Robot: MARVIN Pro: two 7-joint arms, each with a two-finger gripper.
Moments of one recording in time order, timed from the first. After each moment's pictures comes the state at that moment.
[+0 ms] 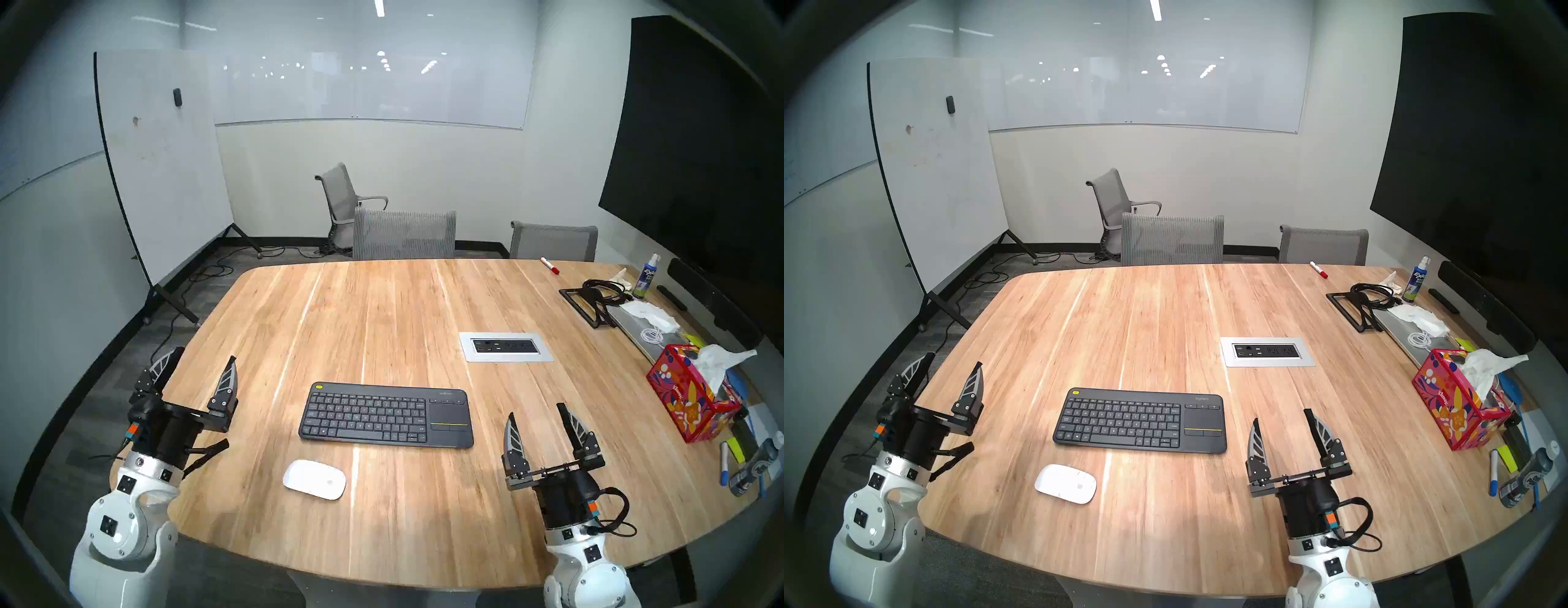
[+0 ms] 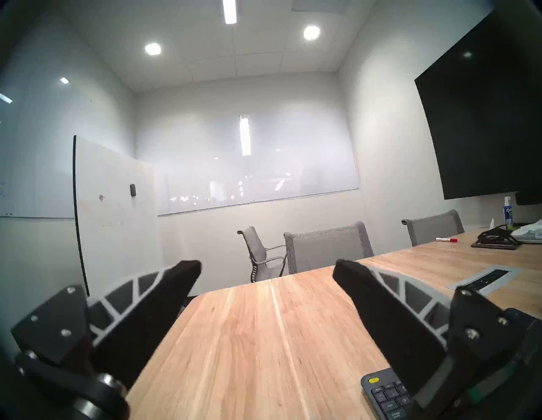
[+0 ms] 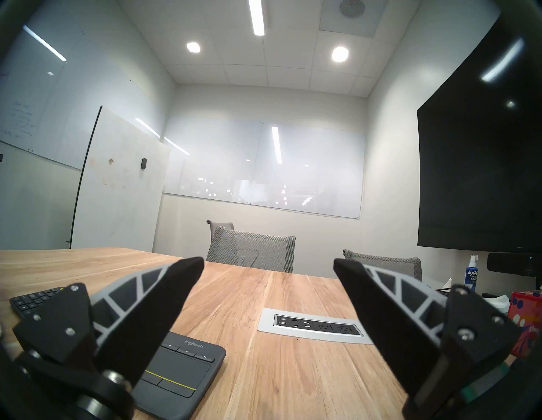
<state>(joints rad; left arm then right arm) 2.25 -1.29 -1.90 -2.11 -0.33 -0.34 -0.17 -2.25 -1.55 1.69 -1.93 0.00 -0.69 0.18</state>
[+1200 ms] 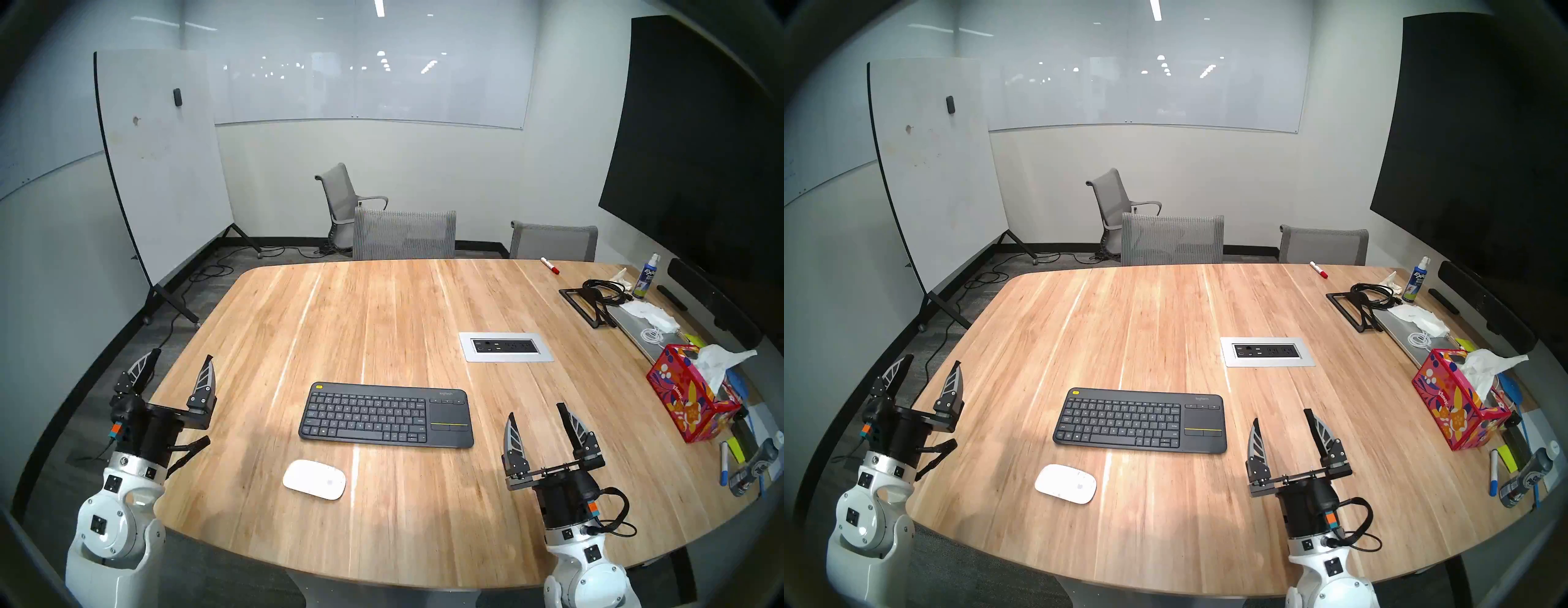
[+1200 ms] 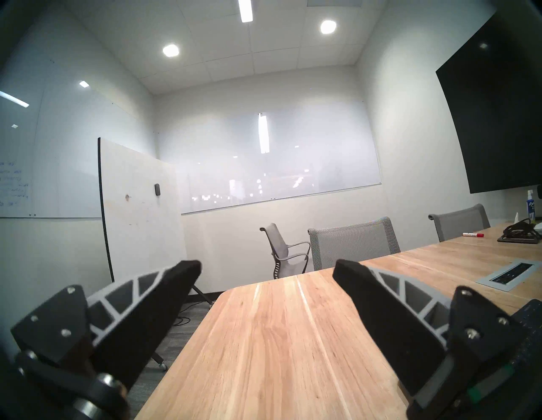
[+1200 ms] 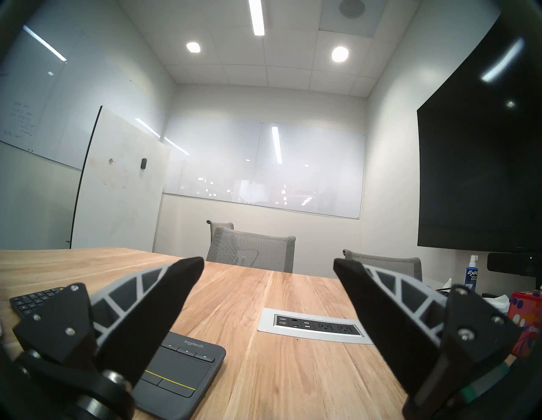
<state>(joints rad) 2.24 -1.32 -1.95 -2.09 -0.31 -0.35 -0.15 -2.25 -1.55 1.69 -1.93 0.00 -0.69 0.18</state>
